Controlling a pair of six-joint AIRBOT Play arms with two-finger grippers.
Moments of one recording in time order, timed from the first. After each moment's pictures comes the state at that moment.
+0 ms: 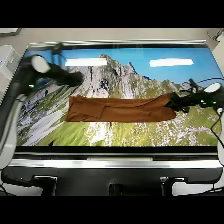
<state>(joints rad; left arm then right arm) -0.30 -1.66 1.77 1.28 -1.14 -1.75 -0.33 -1.58 1.31 -0.98 1.24 1.45</state>
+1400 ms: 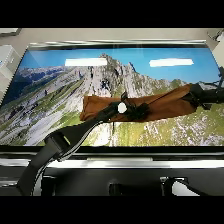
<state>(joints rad) -0.82 -2.22 1.99 0.88 -0.66 -2.33 -0.44 -1.30 1.31 -0.94 1.34 1.47</state>
